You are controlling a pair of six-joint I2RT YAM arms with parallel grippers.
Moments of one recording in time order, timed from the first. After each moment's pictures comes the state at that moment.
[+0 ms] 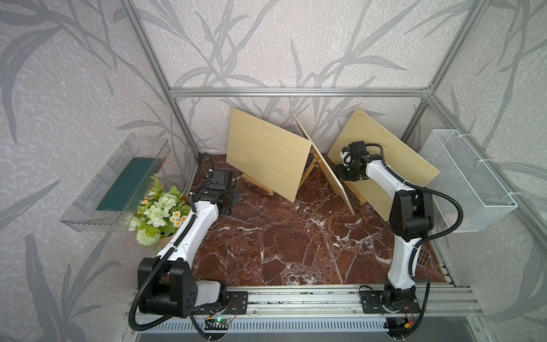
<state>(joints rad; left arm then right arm) -0.08 1.32 1.05 -0.71 -0.13 -0.75 0.18 2.04 1.71 -0.70 -0.22 0.20</state>
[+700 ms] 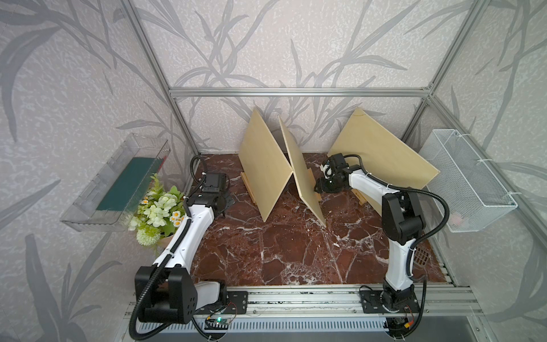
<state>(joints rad) -0.02 1.26 1.01 -0.75 -0.22 -0.70 0.35 2.02 1.53 -0.61 -0.24 0.26</state>
